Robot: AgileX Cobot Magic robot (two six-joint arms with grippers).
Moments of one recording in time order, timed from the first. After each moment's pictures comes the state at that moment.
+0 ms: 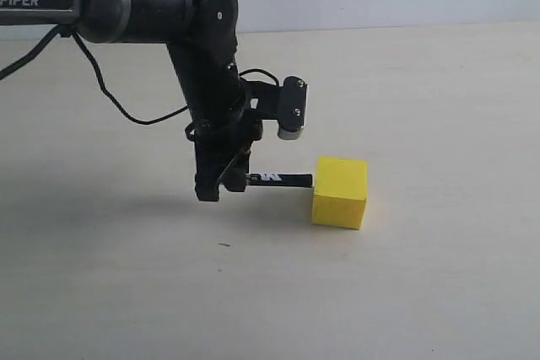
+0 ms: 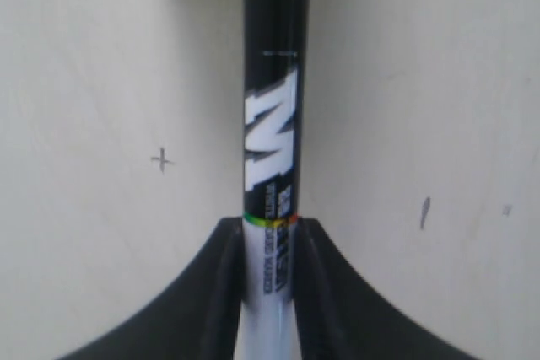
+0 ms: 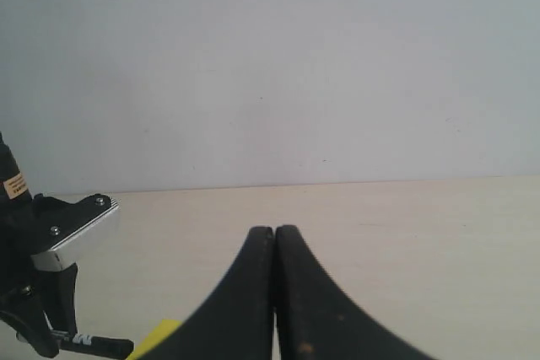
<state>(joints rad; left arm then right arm) -0.68 2.13 -1.57 -0.14 1.04 1.15 0.12 0.01 0.00 0.37 0.09 -0.23</state>
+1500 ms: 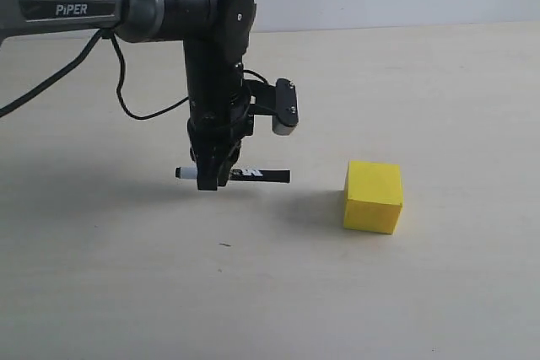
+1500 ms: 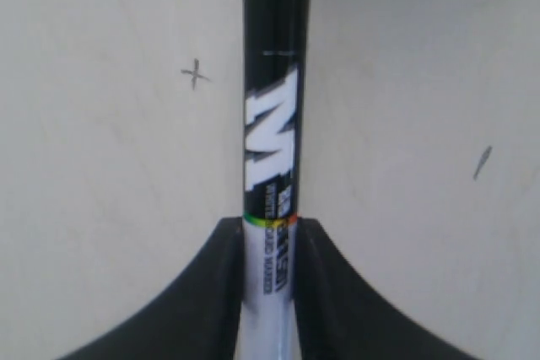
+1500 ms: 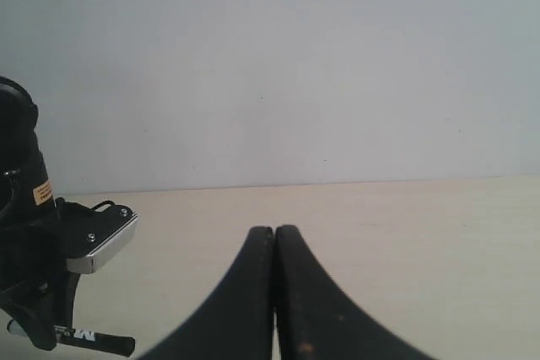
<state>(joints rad) -0.68 2.25 -1.73 0.00 1.21 0.97 0.12 0.01 0.00 0.37 0.09 -0.23</state>
